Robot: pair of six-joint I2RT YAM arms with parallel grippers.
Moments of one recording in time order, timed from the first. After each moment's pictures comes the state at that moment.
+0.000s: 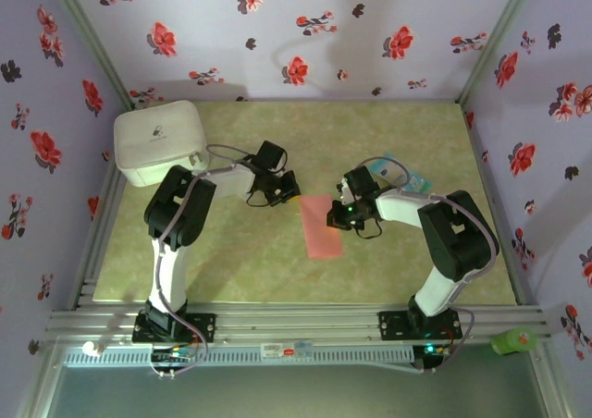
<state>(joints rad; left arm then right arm) -0.58 2.08 1.32 -0.27 0.39 -0.91 0.46 1.70 0.82 -0.29 -0.43 0.55</state>
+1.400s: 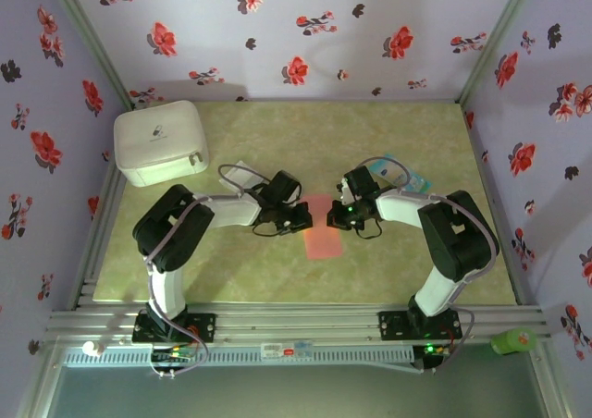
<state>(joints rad) -0.79 1.90 1.03 -0.12 0.38 -0.91 0.46 1.70 0.82 -0.29 -0.43 0.55</state>
